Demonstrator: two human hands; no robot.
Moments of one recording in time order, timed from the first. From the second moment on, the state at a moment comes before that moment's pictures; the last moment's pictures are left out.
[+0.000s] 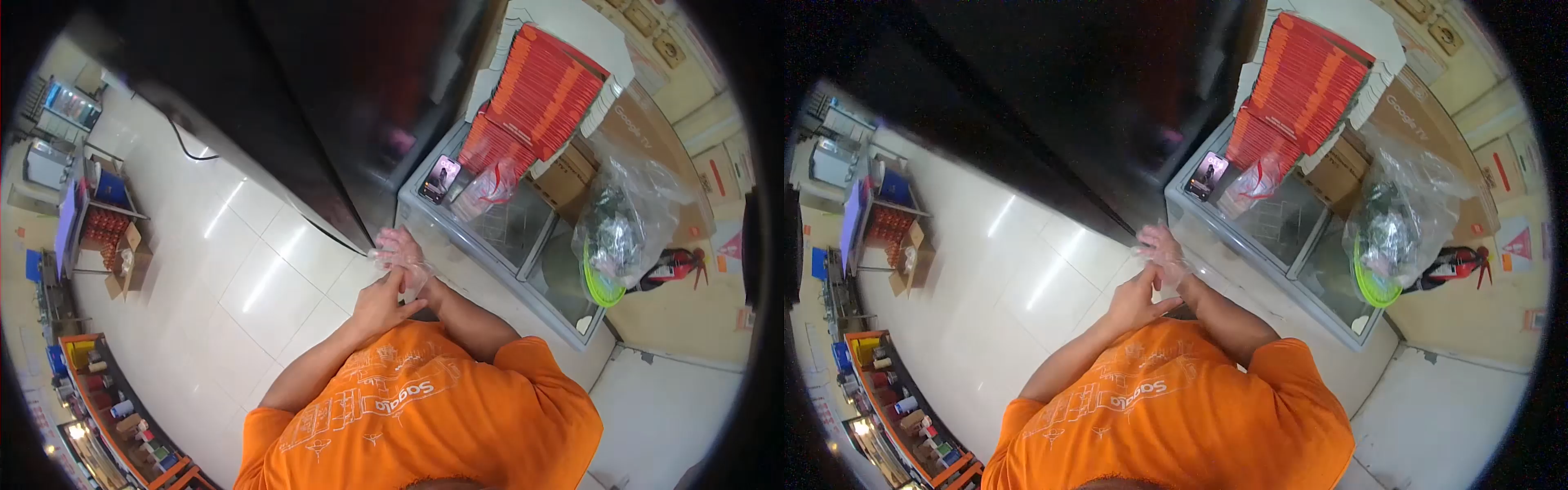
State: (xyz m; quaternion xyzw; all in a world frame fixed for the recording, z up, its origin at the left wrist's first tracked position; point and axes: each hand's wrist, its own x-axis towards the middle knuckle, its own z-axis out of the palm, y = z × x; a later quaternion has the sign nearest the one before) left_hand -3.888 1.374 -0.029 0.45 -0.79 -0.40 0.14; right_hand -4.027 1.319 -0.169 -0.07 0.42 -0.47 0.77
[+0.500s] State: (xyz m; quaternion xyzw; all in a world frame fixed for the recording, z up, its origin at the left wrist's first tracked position) left_hand -3.848 1.426 -0.073 0.51 -0.71 -0.48 0.07; right_hand -4.013 1.365 -0.171 0.02 0.47 -0.68 0.56
